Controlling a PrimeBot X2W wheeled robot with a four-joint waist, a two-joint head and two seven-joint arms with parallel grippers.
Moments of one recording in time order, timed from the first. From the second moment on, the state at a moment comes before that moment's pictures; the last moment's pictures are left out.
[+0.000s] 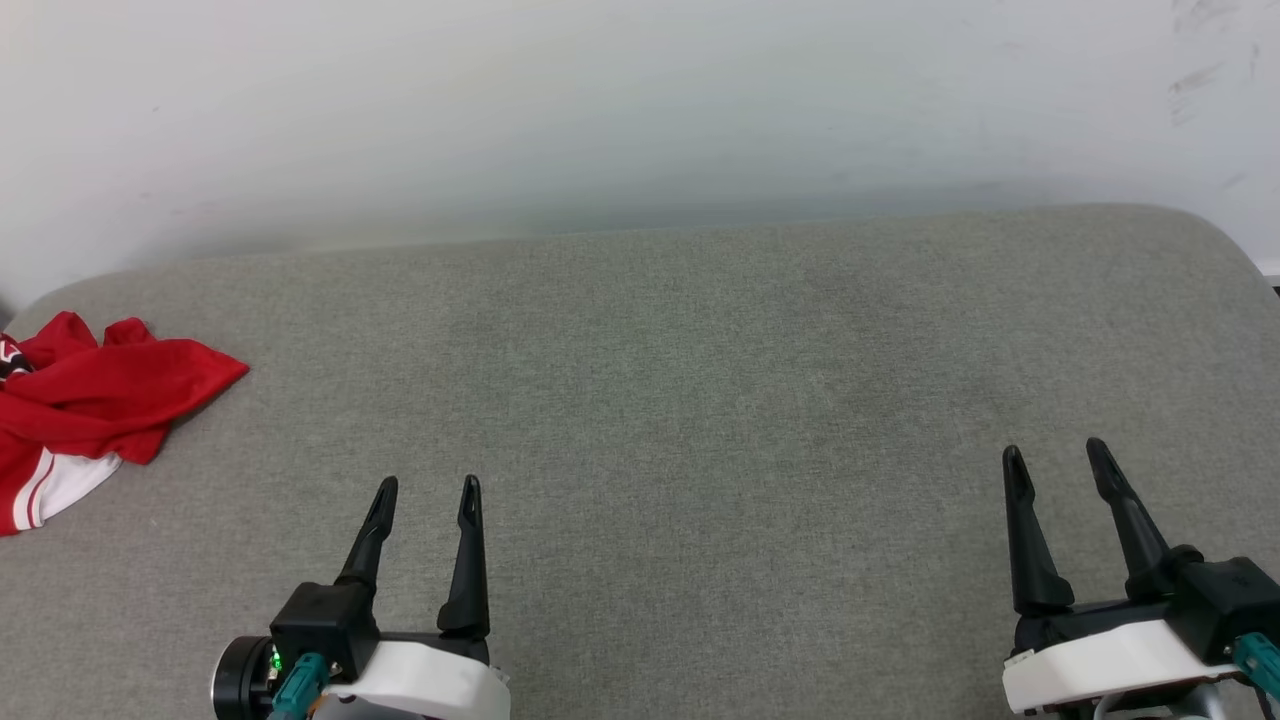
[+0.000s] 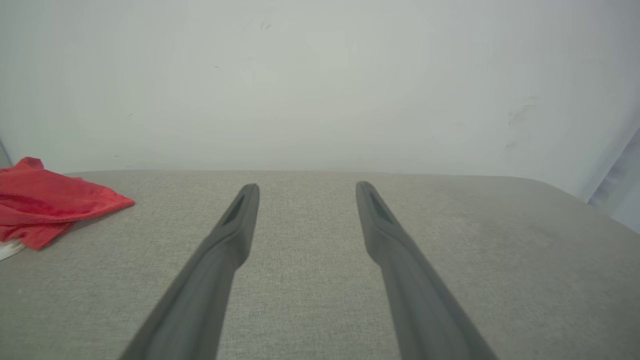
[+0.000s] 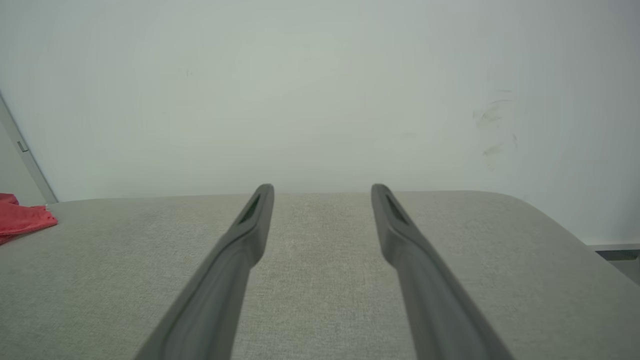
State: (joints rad) left arm 0.03 0.08 -0.17 0.00 -0.22 0.06 -0.23; right arm 0.02 -0.05 -0.02 0.00 0.10 0.13 -0.23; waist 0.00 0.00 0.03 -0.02
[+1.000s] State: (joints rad) left arm 0.04 0.05 -0.12 0.03 -0.11 -0.03 -0.26; right arm 0.03 -0.05 0.01 0.04 0.18 0.13 -0.26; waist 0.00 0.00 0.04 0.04
